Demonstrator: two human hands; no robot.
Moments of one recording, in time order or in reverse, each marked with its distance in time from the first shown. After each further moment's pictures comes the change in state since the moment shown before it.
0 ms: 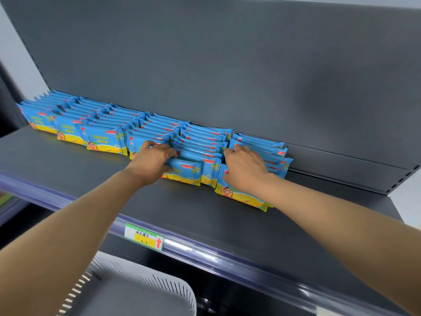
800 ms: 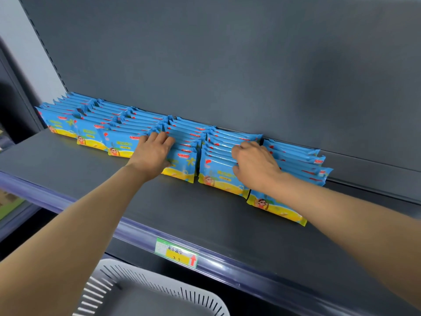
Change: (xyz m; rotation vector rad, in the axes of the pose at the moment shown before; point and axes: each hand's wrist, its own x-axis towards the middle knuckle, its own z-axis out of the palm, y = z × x) left_hand 0.009 -0.081 -0.002 0.271 0.001 -0.094; right_hand 0.048 -0.045 -0.005 0.016 0.054 -0.055
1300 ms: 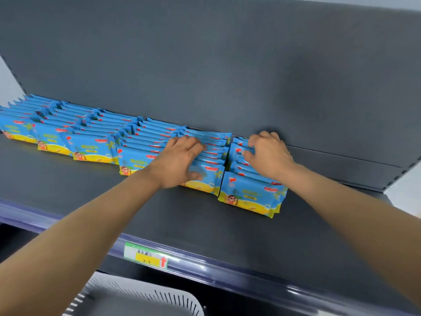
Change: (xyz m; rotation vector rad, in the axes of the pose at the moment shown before) left_hand 0.015 0.103 -0.038 -0.348 0.110 0.351; right_hand -0.026 0.088 -0.004 0.091 0.060 0.281
